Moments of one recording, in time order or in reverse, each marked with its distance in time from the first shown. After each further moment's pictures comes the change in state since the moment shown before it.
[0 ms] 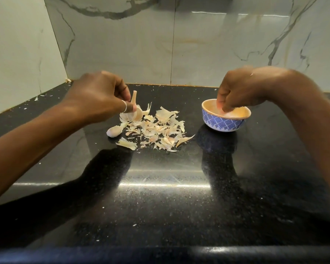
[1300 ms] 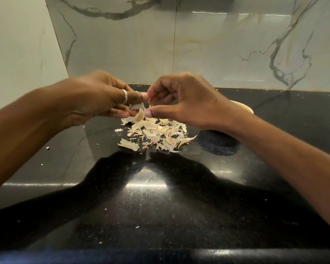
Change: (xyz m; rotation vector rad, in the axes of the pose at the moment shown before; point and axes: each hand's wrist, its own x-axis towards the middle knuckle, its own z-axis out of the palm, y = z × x) left_hand 0.002 0.007 -0.011 -0.745 -0.337 -0.268; right_hand 0.003 -0.072 0.044 0.757 0.395 -0.695
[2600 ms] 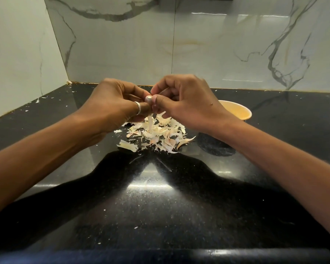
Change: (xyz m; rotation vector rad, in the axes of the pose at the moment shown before) left_hand -0.004 -0.018 0.031 -0.065 0.155 0.270; right_hand 0.002 0.010 0.016 0.058 0.217 0.102
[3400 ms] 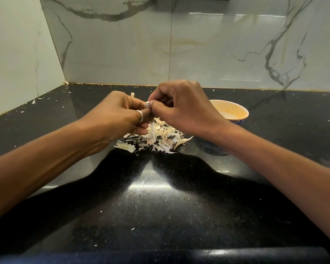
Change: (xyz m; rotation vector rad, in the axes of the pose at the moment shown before) left_hand 0.000 -0.009 0.015 0.010 -0.098 -0.075; right_hand -0.003 0.003 0.006 -0.169 0.064 -0.119
